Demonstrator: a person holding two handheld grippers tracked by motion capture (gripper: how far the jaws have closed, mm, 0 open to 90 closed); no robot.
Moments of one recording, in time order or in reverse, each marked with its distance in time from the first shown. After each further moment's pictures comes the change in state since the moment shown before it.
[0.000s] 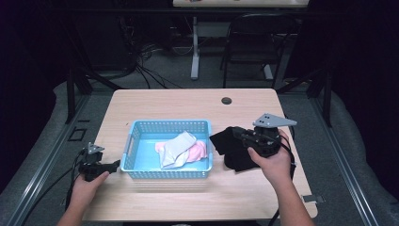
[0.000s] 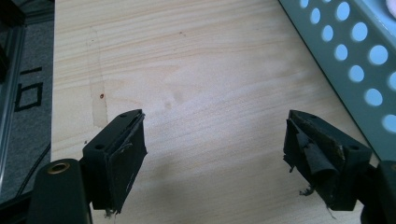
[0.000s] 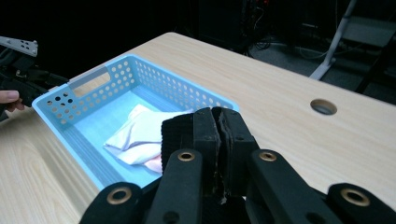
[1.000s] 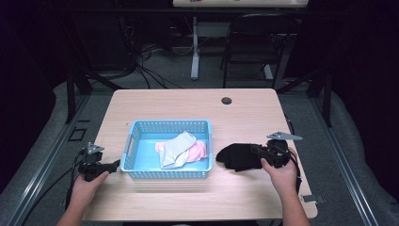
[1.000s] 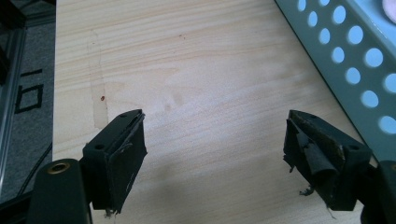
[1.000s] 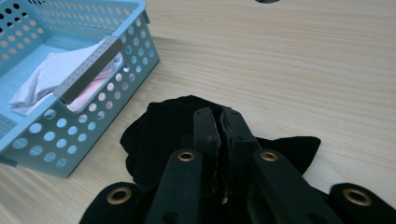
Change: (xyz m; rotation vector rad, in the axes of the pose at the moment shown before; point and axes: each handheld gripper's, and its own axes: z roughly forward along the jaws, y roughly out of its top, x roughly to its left) left arm 0.000 0.001 -0.001 -0.008 -0.001 -0.002; right arm -0.063 -0.094 0.022 0.161 -0.142 0.239
